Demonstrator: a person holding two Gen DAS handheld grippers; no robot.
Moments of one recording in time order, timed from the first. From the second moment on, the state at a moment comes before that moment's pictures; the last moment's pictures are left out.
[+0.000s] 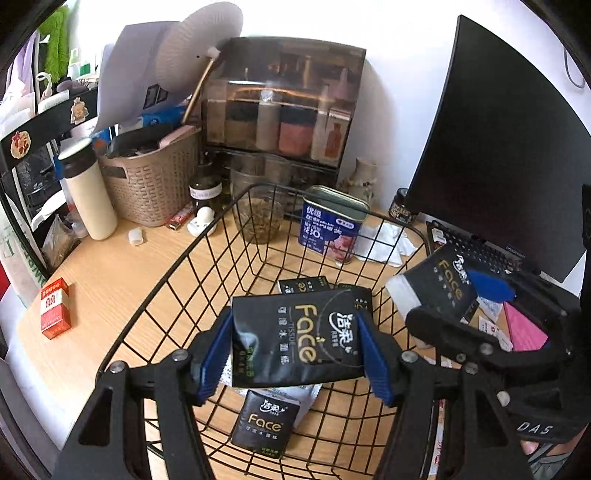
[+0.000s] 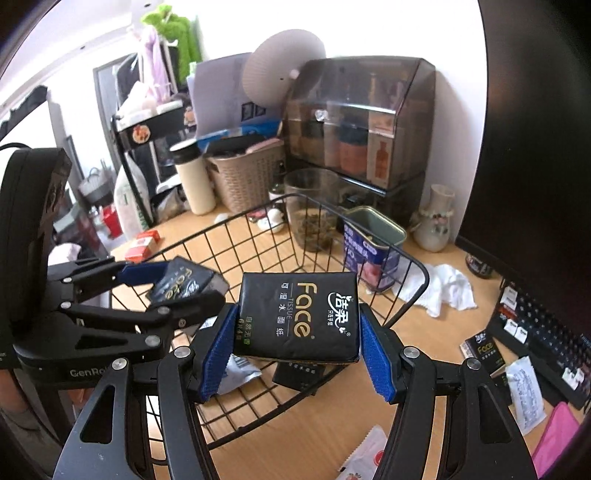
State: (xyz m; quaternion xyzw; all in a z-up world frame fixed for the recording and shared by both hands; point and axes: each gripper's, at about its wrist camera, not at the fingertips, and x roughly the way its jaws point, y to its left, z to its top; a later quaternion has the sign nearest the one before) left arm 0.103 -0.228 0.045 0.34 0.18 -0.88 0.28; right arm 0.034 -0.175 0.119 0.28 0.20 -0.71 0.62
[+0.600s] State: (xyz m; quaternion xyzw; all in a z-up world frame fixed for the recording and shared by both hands) left arm 0.095 -0.227 0.046 0.34 0.17 -0.88 0.29; right arm 0.030 -0.167 0.130 0.27 0.18 -0.72 0.62
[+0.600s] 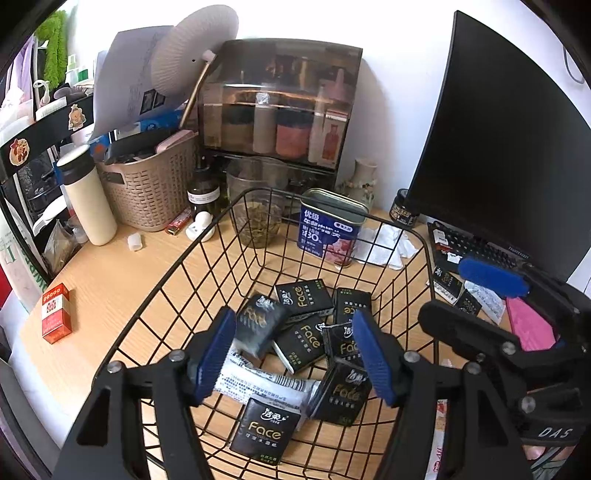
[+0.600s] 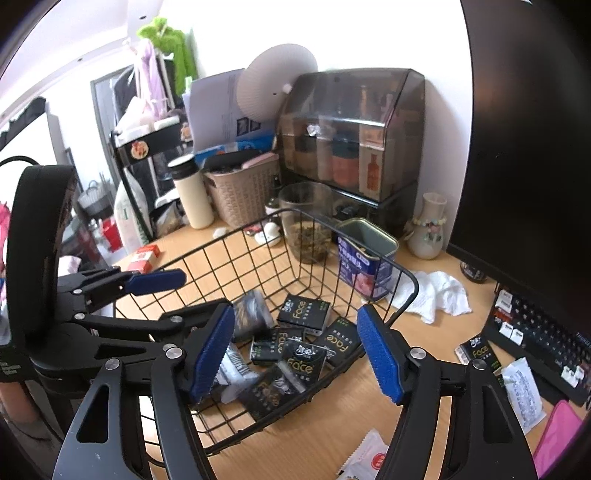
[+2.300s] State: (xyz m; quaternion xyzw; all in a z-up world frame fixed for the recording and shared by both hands) left arm -0.145 -0.073 -0.050 0.49 0.08 -0.87 0.04; right arm -0.220 -0.034 0.015 0.39 0.22 -0.78 0.43
